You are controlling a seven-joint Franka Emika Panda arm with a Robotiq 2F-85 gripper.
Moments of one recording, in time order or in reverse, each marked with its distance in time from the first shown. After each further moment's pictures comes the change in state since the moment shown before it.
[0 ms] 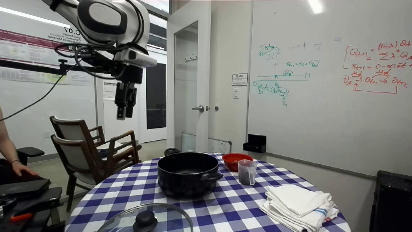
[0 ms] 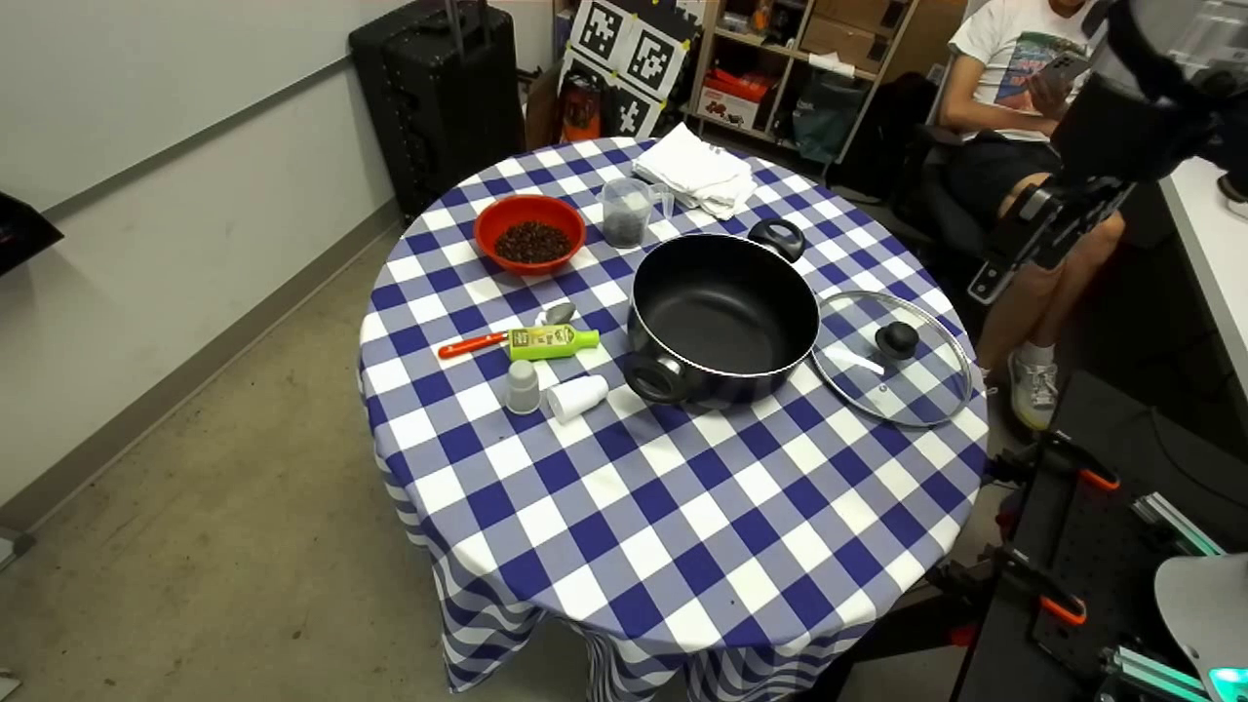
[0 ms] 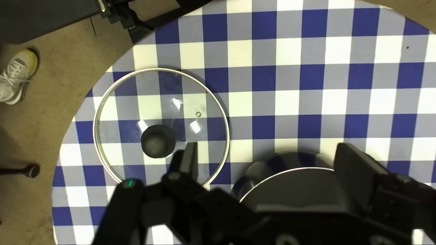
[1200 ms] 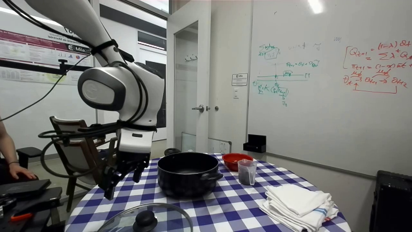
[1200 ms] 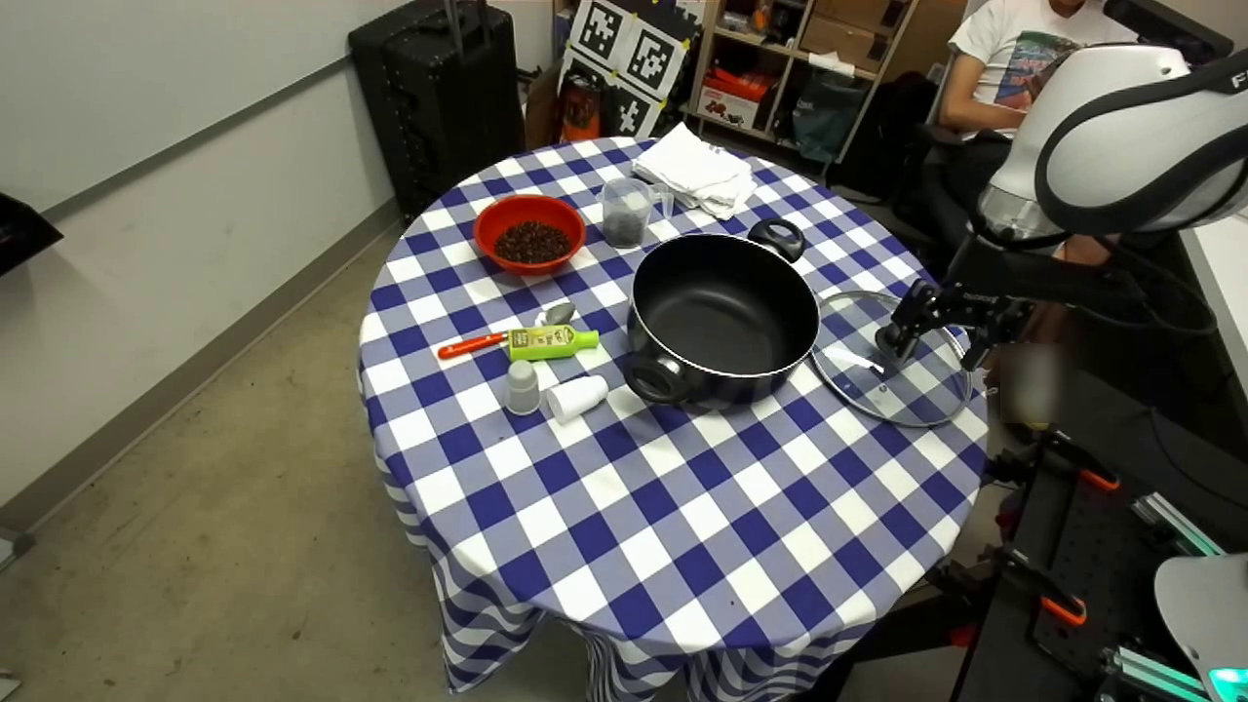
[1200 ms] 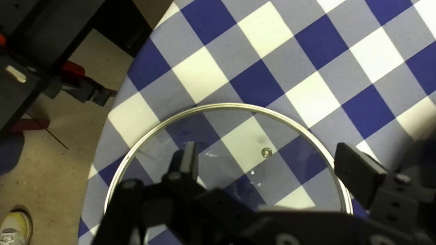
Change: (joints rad) arm -0.075 0.432 -0.207 -0.096 0.309 0.387 0.004
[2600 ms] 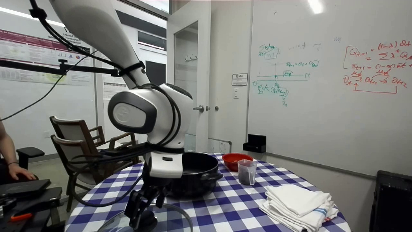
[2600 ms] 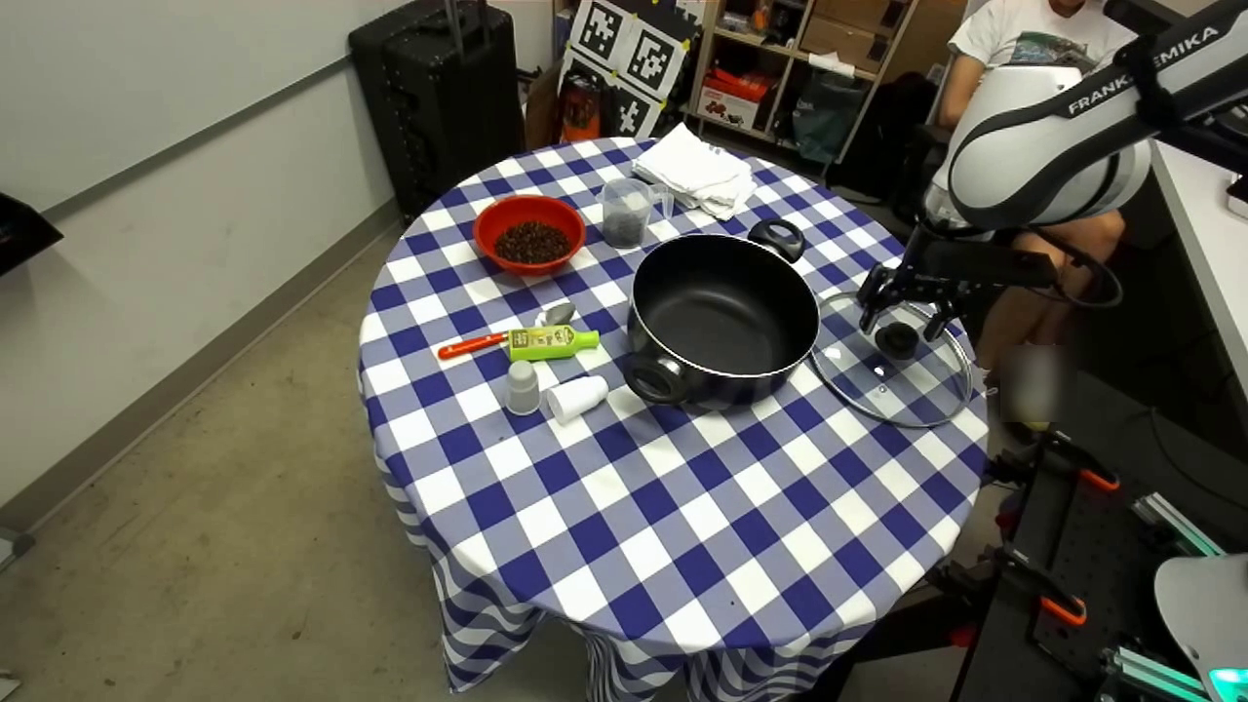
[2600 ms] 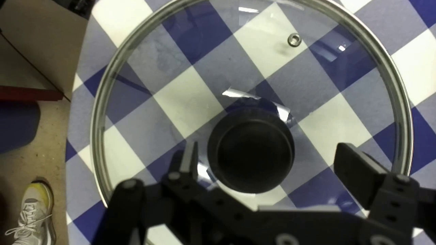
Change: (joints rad) arm -0.017 0.269 -0.066 0.230 -0.062 0.039 0.008
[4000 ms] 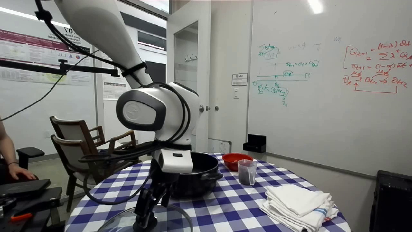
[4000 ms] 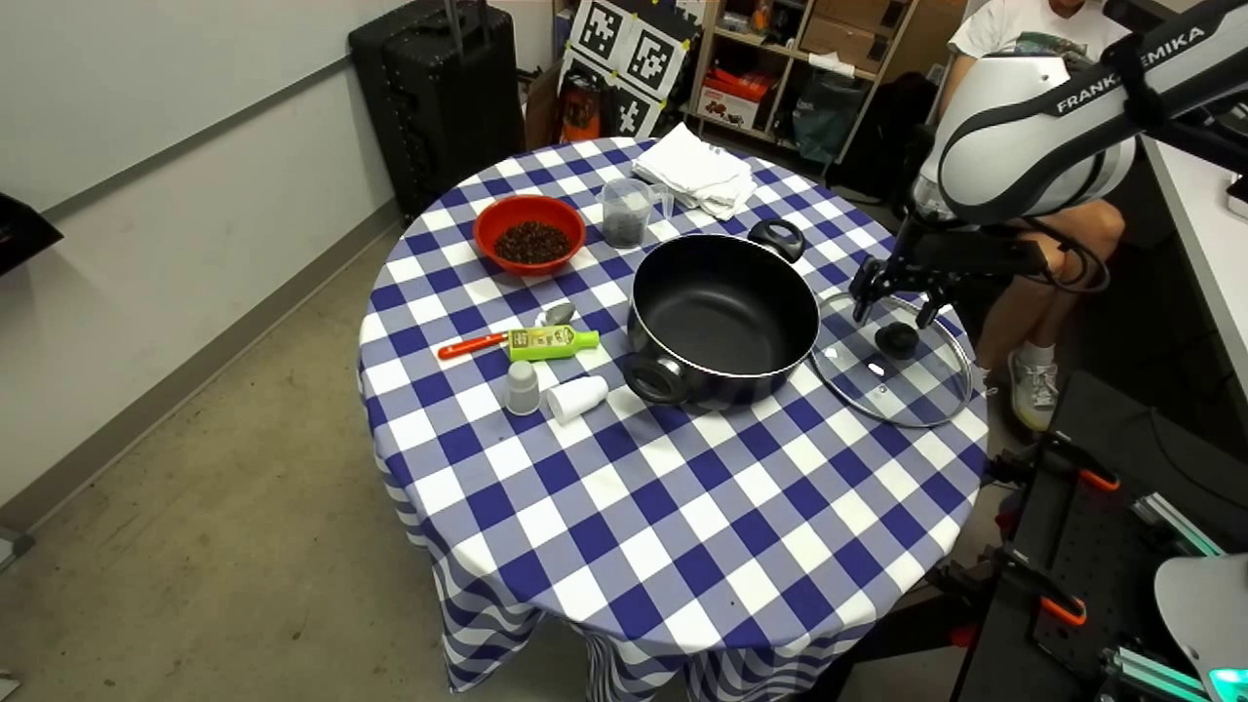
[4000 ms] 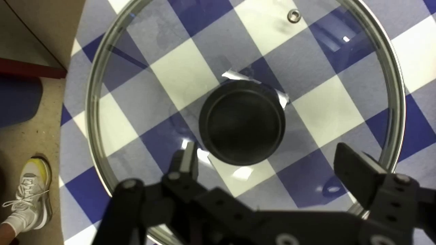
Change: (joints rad) arm 0.004 0.022 -0.001 0.052 -0.065 -0.016 -0.004
